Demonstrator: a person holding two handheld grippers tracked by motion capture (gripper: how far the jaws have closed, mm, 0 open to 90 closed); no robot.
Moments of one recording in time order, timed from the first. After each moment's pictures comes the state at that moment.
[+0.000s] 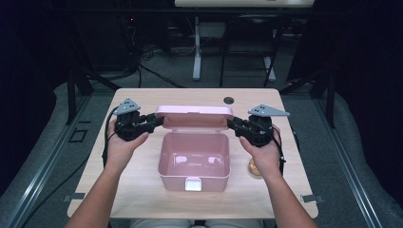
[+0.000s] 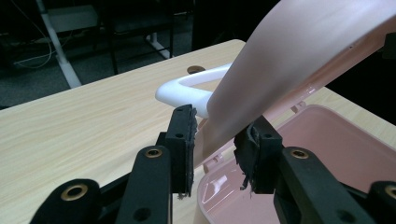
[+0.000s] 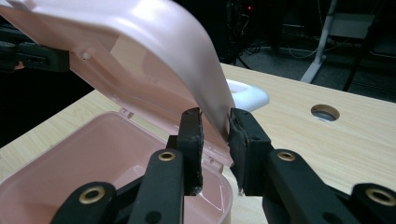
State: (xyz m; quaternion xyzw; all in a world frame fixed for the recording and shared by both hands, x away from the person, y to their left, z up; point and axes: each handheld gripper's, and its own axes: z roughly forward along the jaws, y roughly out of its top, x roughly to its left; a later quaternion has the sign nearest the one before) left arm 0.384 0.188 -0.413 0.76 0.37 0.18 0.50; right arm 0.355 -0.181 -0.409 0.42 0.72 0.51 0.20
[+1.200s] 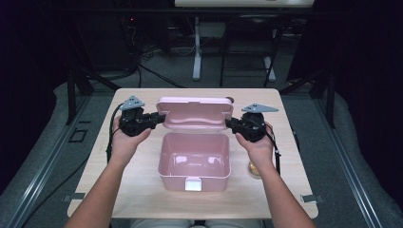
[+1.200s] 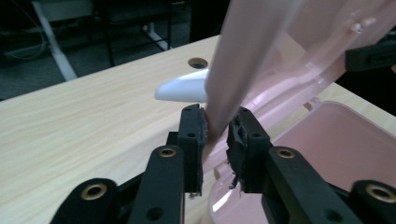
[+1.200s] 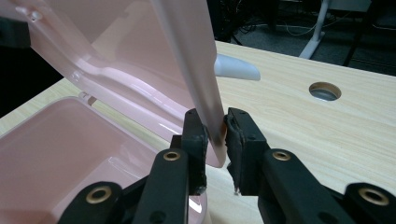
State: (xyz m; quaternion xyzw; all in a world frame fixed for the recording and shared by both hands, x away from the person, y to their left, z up) left arm 0.404 0.184 -0.424 0.77 0.37 0.17 0.49; right arm 0.390 -0.178 -0.440 0.45 0.73 0.48 0.19
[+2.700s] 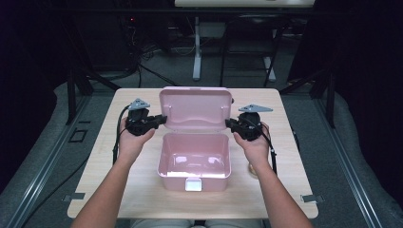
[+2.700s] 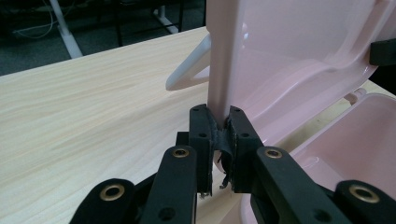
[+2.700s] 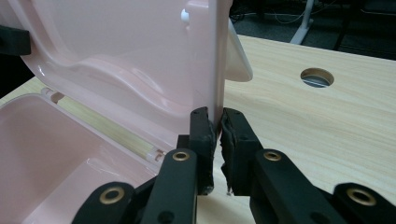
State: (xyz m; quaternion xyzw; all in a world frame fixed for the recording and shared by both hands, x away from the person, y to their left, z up) left arm 0.424 0.181 -0.449 0.77 0.41 0.16 0.47; right arm 0.405 -0.173 -0.458 0.47 0.73 0.46 0.19
